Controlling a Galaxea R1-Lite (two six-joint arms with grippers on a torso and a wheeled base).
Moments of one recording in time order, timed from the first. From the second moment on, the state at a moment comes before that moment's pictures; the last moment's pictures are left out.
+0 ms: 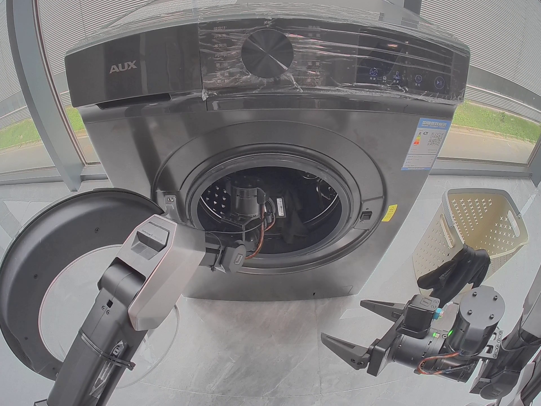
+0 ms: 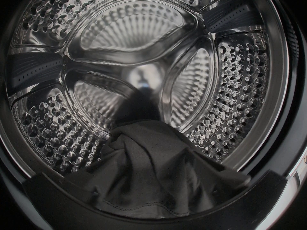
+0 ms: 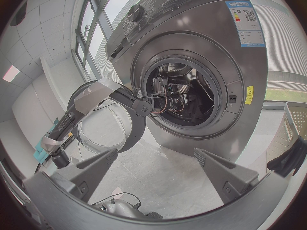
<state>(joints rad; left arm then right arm) -0.51 2.73 -2.00 -0.66 0.25 -0.17 0.83 1.85 -0.08 -1.55 -0.05 0.21</state>
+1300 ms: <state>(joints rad) -0.54 2.73 -1.95 -0.62 0.25 -0.16 0.83 1.85 -0.08 -1.55 -0.05 0.21</state>
